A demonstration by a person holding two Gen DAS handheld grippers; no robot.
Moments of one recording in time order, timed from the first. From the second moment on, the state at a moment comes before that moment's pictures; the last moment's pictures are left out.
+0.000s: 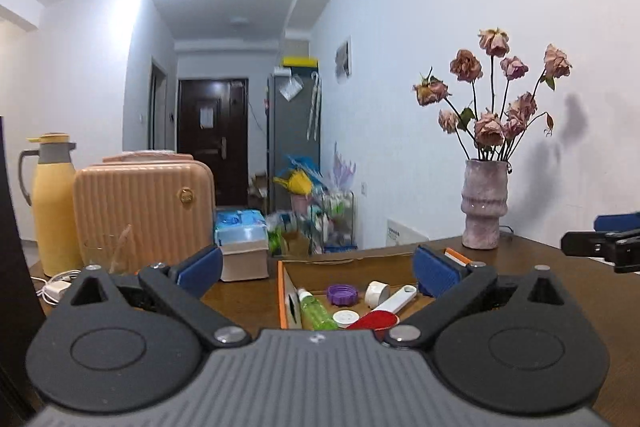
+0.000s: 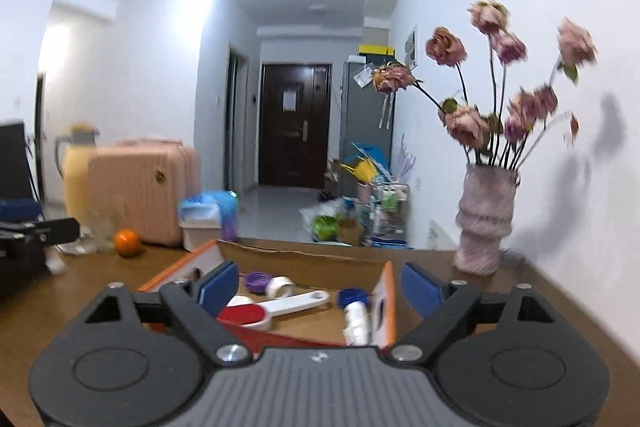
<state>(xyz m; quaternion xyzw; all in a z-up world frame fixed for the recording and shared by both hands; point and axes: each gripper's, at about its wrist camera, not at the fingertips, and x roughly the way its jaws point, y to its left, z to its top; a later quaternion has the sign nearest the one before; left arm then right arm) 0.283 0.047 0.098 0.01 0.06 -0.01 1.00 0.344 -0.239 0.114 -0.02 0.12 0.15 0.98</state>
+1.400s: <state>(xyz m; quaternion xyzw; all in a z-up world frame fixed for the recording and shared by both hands) 0.175 0.025 0.002 0.02 0.20 -0.03 0.98 0.177 -0.278 -0.009 -0.01 0.12 0.08 0.99</state>
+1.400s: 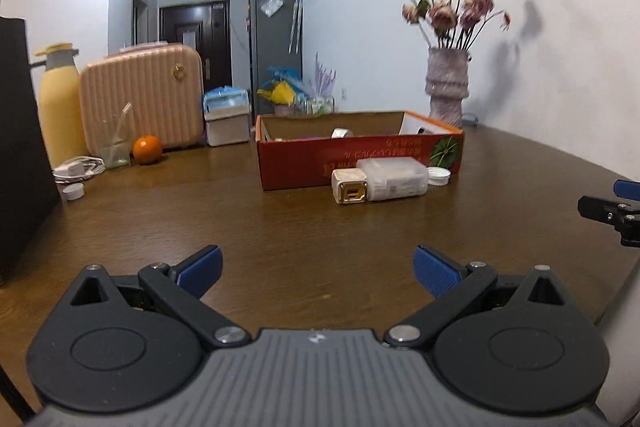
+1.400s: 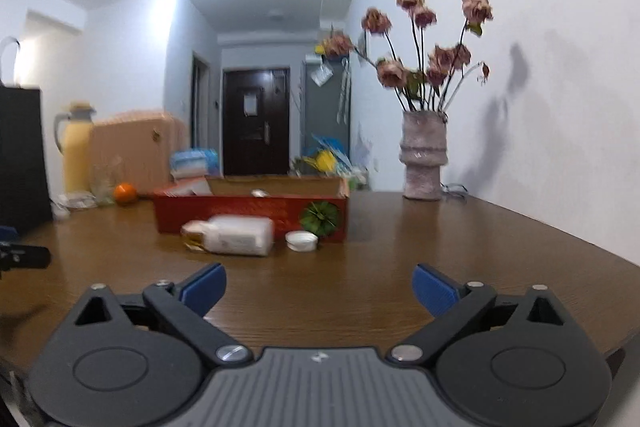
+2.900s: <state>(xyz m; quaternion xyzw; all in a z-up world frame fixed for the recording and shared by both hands) 0.428 -0.007 -0.031 0.00 0.32 -0.08 0.94 0.471 -0.242 -0.024 -0.05 0.31 0.21 0.93</state>
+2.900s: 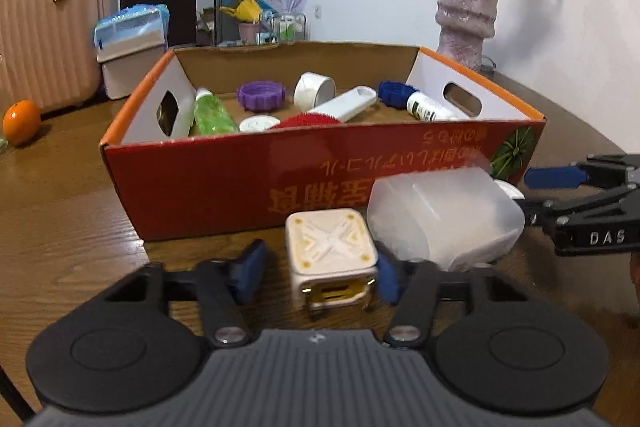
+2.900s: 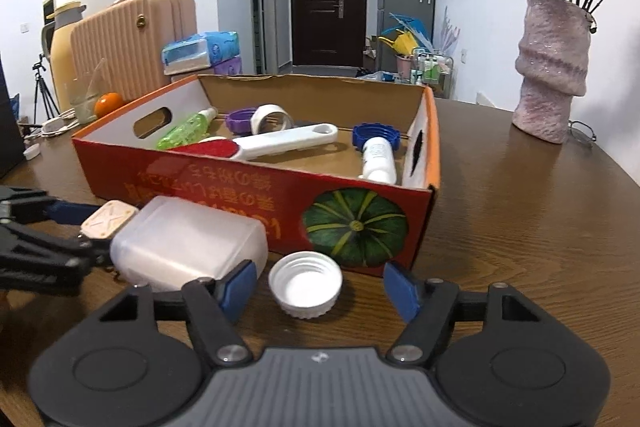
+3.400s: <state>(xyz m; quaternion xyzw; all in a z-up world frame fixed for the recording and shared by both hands) 0.373 0.011 -0.006 0.03 0.29 -0.04 0.96 0.445 -0.232 -0.015 -0.09 0.31 0.19 0.93</state>
